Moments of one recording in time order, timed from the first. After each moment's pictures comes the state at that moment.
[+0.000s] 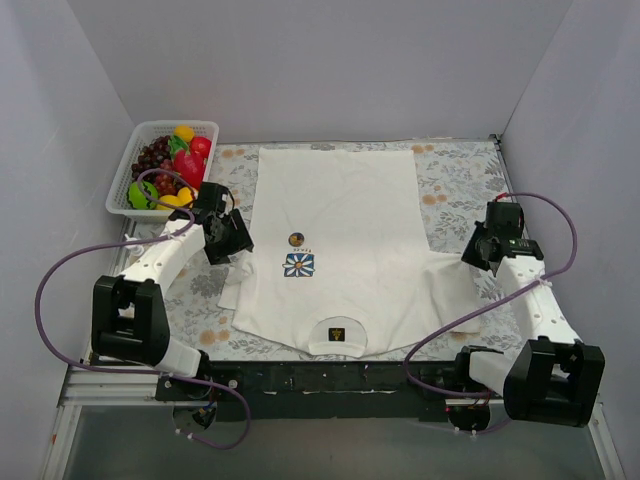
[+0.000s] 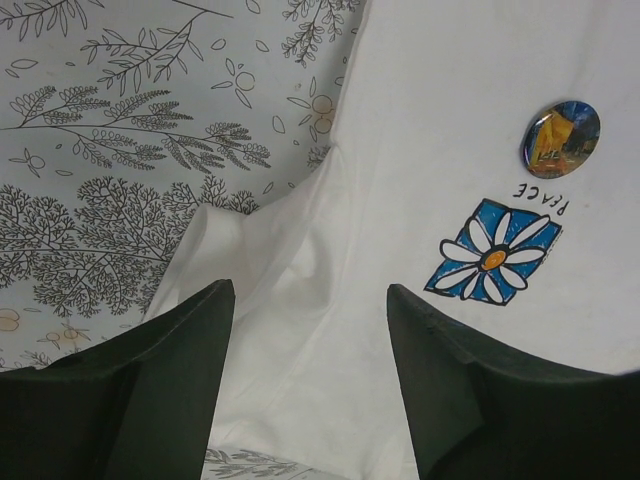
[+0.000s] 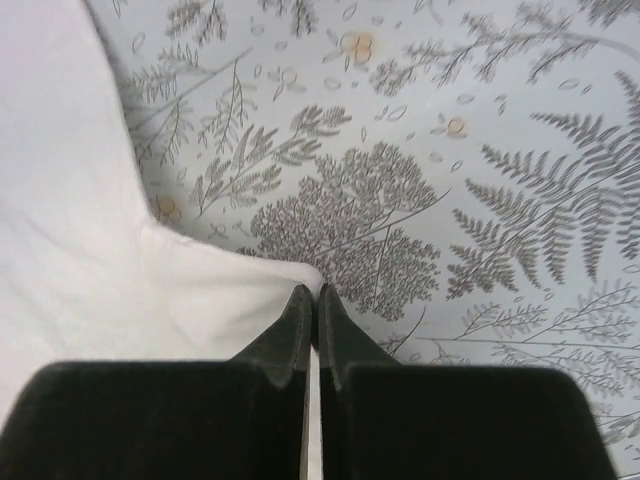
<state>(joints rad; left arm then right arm) -0.19 1.46 1.03 -0.69 -0.01 -0.59 -0.07 1.14 0.79 -0.62 0.08 0.33</state>
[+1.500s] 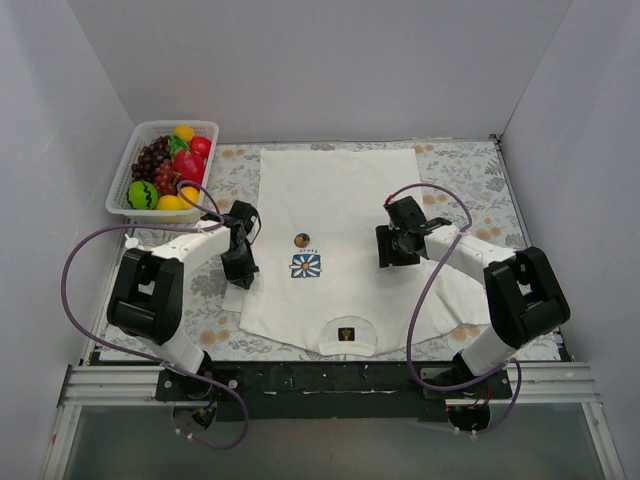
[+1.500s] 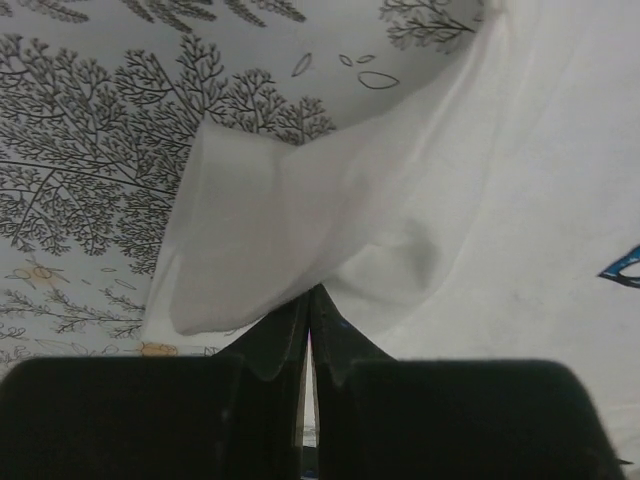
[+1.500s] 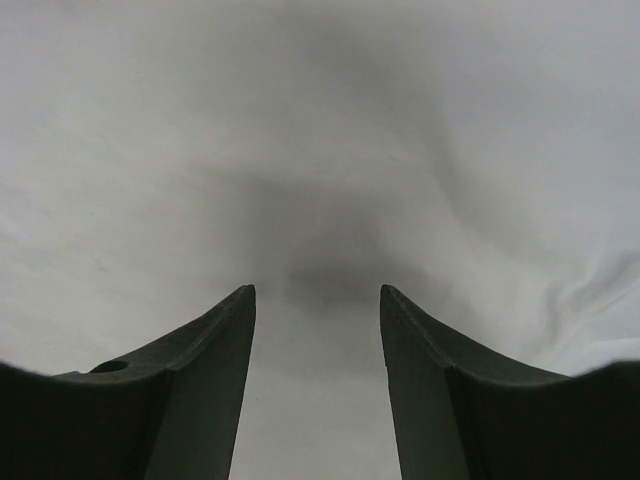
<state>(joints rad) -0.33 1.60 0.99 -0.80 -0.06 -0.62 0.48 1.57 0.94 -0.45 0.03 0.32</state>
